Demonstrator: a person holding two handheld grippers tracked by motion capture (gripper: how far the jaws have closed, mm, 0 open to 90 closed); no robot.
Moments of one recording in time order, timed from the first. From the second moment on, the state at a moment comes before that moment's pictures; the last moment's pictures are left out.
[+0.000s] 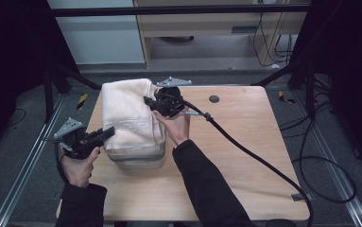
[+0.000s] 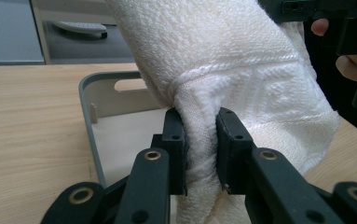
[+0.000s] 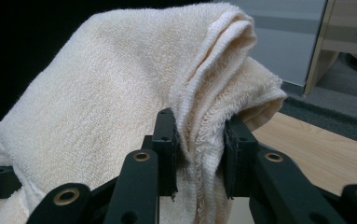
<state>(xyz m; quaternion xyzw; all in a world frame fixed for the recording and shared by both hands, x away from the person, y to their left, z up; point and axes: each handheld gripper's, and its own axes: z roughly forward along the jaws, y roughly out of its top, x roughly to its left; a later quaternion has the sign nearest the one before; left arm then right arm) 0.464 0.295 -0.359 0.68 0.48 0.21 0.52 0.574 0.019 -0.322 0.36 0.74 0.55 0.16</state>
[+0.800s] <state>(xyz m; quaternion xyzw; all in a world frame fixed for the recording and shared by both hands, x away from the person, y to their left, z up) 0.484 0.301 -0.390 0.70 0.50 0.19 0.47 0.588 0.036 -0.365 0.38 0.75 0.52 0.15</state>
